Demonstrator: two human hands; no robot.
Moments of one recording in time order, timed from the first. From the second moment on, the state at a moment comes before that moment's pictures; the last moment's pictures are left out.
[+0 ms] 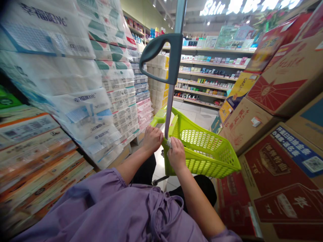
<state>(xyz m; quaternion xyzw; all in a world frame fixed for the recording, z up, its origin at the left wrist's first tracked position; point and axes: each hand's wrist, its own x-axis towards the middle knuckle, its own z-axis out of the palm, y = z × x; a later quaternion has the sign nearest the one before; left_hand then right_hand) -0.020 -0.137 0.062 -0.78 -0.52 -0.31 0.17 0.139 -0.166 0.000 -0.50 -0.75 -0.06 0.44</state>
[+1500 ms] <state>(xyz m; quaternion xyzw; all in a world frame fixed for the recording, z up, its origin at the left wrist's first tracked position) -0.026 -0.136 0.058 -0.77 -0.50 -0.32 0.22 0.134 -0.165 -0.003 -0.49 -0.75 -0.07 0.44</state>
